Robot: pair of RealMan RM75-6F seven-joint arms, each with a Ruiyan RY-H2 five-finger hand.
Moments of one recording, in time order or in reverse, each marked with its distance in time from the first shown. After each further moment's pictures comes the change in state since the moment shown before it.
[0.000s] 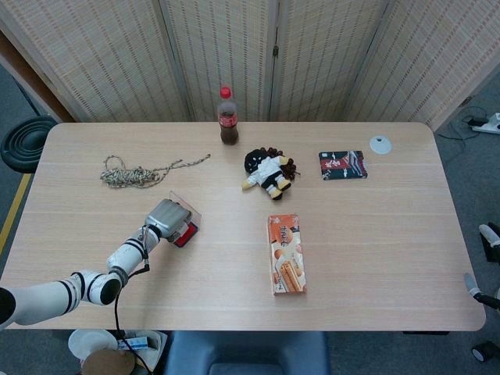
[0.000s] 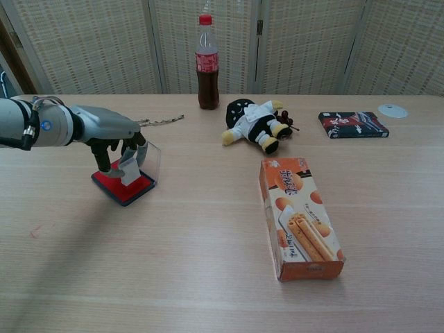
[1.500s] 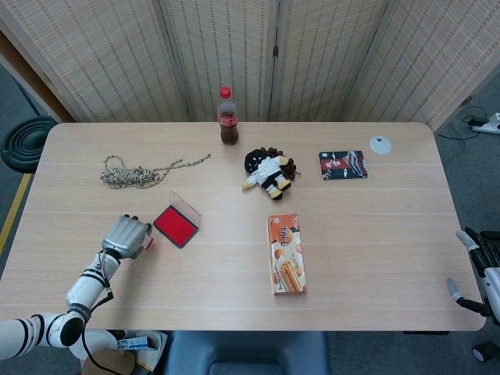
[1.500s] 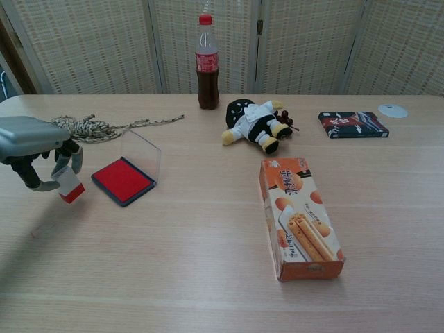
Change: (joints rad) left arm 0.240 0.113 0.083 -0.199 0.065 0.311 0.065; right arm 0.013 -0.015 -0.029 -0.044 -0.046 -0.006 -0.104
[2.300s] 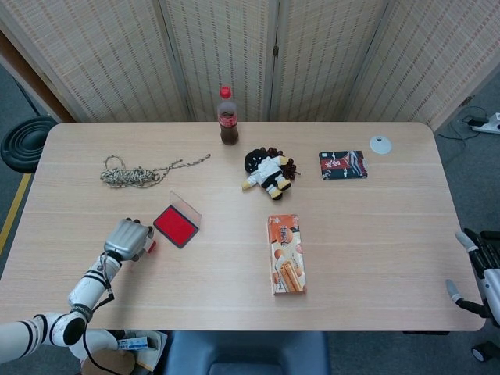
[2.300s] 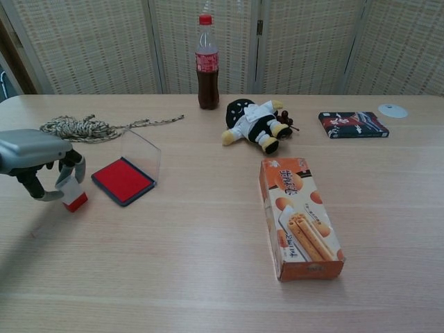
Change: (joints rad) left arm 0.059 -0.058 -0.042 0.103 0.082 -0.059 -0.065; right arm -0.004 -0.001 -0.006 -0.007 -0.009 0.015 -0.013
